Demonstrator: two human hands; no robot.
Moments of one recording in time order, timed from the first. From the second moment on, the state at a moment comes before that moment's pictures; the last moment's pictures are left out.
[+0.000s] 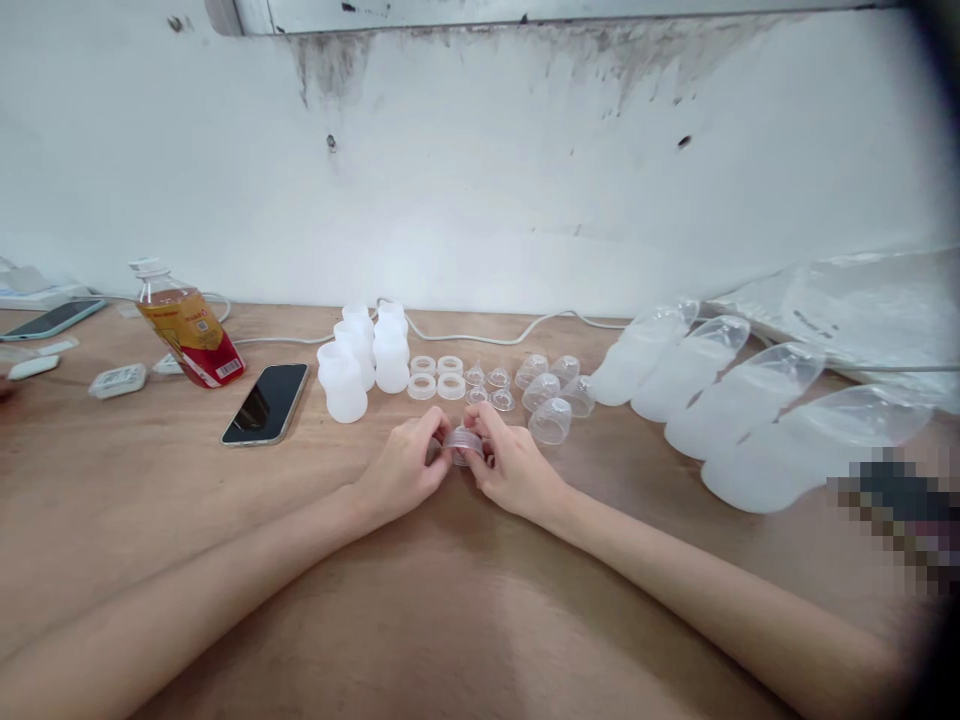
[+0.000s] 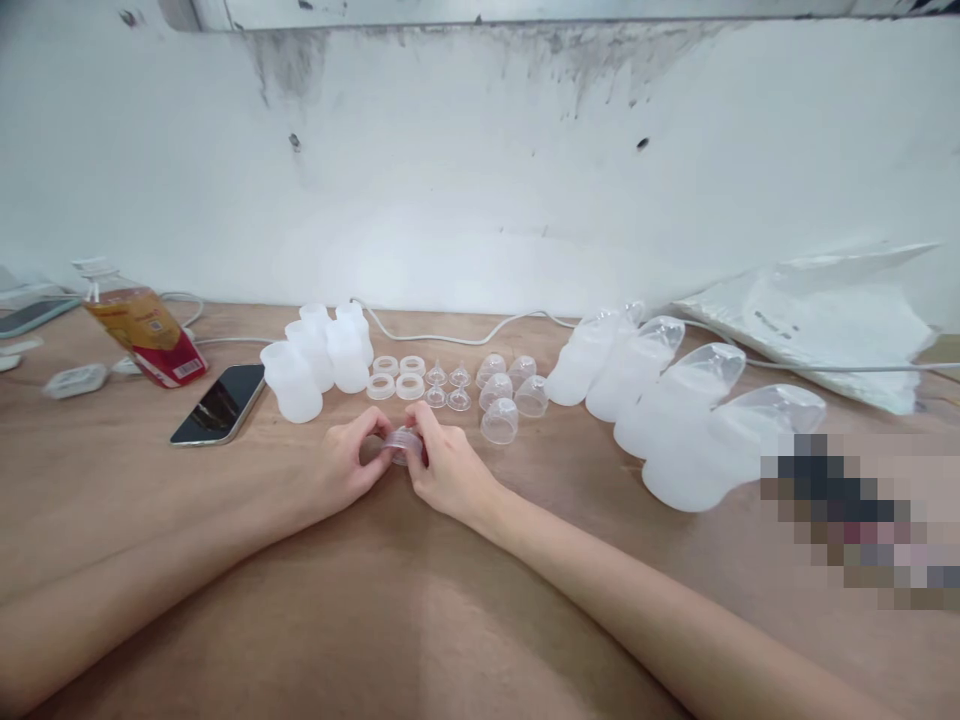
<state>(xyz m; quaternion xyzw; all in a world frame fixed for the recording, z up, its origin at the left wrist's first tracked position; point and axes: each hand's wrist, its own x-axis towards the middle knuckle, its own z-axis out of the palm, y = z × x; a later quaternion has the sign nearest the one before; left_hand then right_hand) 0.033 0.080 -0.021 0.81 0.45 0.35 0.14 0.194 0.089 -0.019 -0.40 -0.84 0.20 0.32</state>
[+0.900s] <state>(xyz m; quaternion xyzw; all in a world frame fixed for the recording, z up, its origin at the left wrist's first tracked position) 0.018 0.061 0.001 0.86 0.42 0.30 -0.05 0.200 0.091 -0.018 -0.34 -0.58 0.64 0.36</state>
